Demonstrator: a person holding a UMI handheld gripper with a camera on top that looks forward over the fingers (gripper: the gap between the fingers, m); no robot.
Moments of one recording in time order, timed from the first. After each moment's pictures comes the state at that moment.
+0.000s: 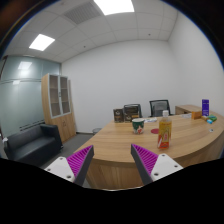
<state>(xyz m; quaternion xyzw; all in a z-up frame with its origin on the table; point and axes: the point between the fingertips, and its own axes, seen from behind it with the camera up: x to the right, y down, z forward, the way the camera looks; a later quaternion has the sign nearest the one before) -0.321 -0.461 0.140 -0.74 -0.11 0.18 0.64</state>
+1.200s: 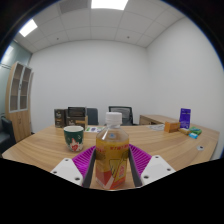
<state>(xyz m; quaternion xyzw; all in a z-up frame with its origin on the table) -0.153 -0.144 0.093 -0.74 -0.01 -0.02 0.68</state>
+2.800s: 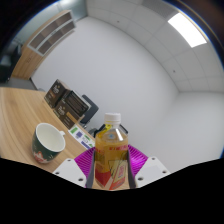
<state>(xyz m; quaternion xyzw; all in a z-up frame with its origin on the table) -0.182 0.022 0.184 -0.66 -0.27 -0.27 0.64</state>
